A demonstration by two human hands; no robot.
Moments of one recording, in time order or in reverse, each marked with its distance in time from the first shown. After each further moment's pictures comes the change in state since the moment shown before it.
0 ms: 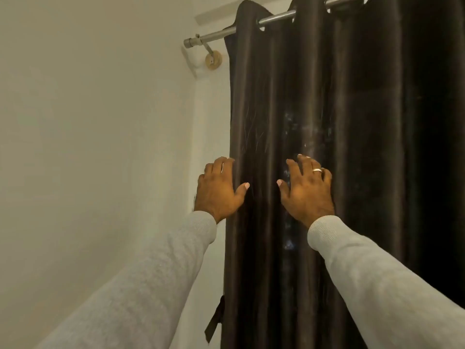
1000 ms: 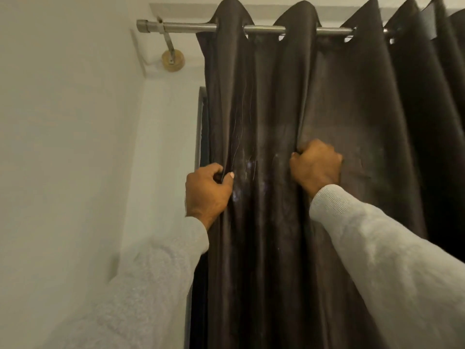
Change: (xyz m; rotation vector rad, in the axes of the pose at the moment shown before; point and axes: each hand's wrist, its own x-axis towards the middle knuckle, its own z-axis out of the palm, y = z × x) left_hand 0.151 -0.062 0.122 -0.828 0.276 0.048; right_hand 0.164 -0.022 0.025 -0.113 0.276 0.475
